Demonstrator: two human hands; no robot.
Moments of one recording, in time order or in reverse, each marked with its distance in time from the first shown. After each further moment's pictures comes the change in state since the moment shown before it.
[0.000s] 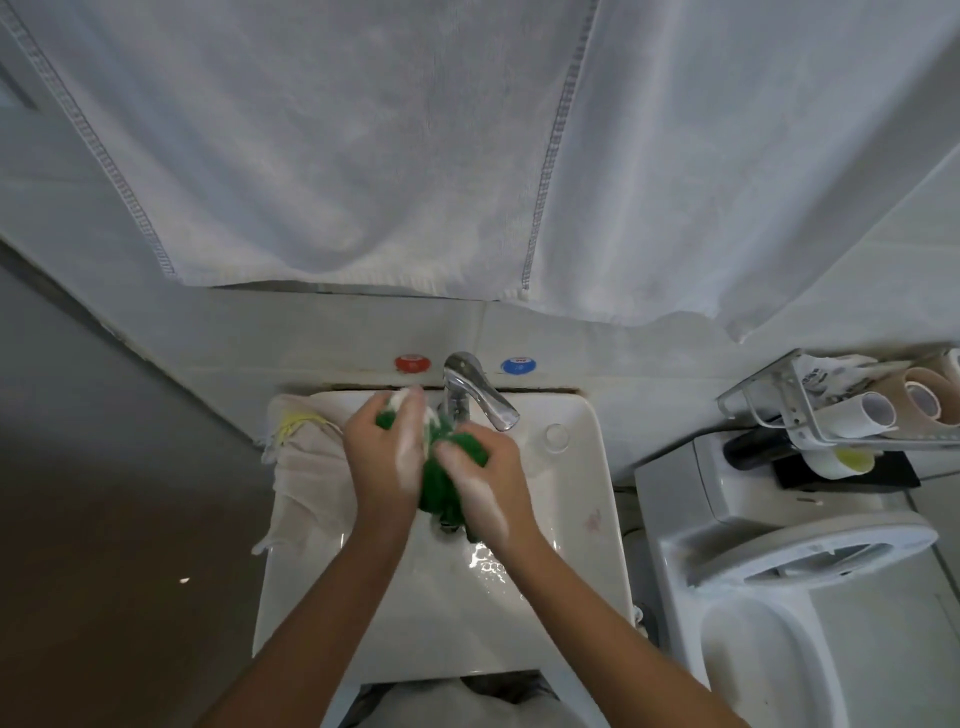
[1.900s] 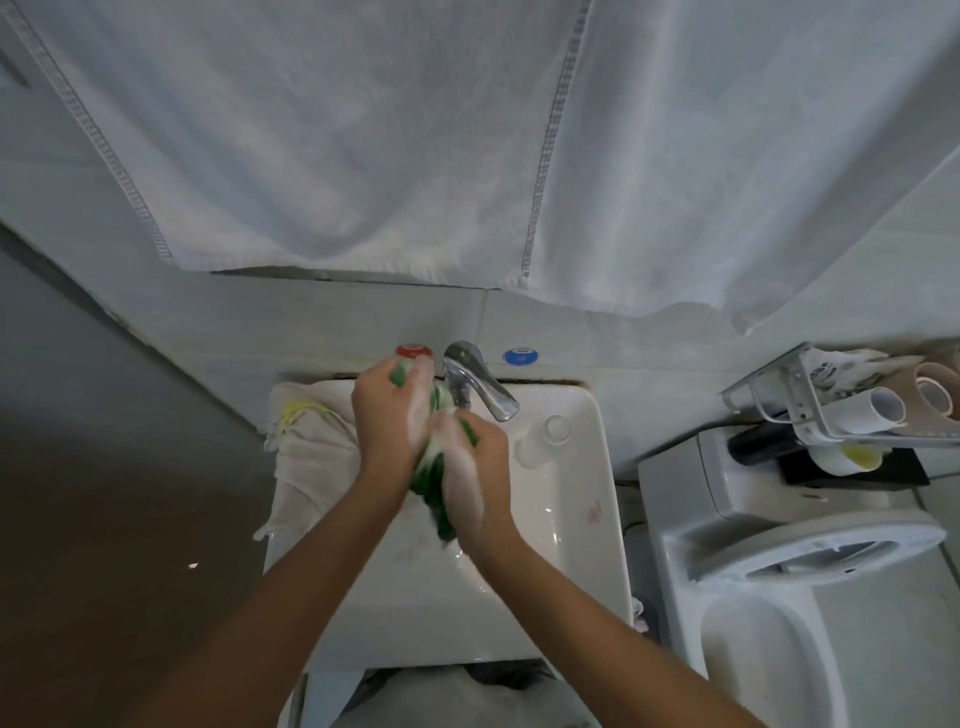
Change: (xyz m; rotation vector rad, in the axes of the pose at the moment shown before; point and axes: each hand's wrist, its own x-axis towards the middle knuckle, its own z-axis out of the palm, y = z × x) left_hand 0.020 0.004 0.014 0.138 -0.038 0.025; right_hand 0.004 -0.001 0.017 0.028 0.124 0.120
